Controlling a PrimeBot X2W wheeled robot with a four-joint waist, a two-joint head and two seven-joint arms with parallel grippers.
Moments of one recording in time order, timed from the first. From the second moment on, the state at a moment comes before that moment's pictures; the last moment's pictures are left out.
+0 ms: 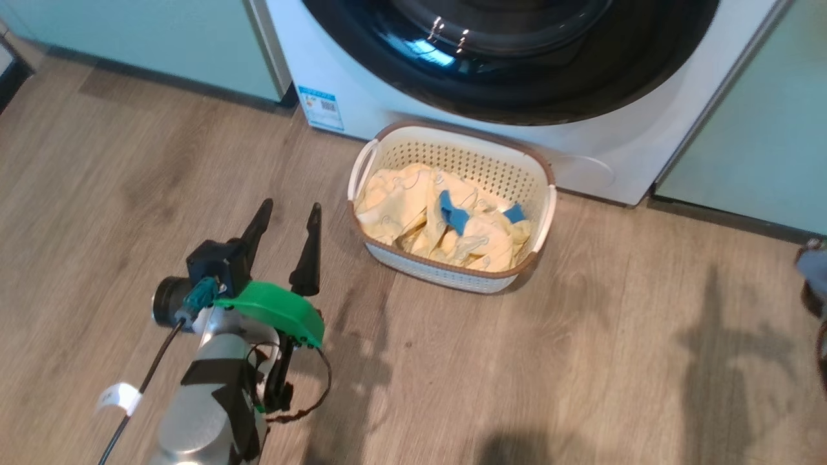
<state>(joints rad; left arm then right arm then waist) -0.33 0.03 -0.05 0.37 -0.17 -0.07 -0.26 -0.53 -0.18 -0.04 0.50 1.51 0.13 -0.07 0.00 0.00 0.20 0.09</state>
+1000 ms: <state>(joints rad) -0.41 0.03 -0.11 0.34 -0.23 -0.04 -0.26 -1.05 -0.33 -0.06 0.80 1.66 0.13 0.36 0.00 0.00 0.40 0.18</state>
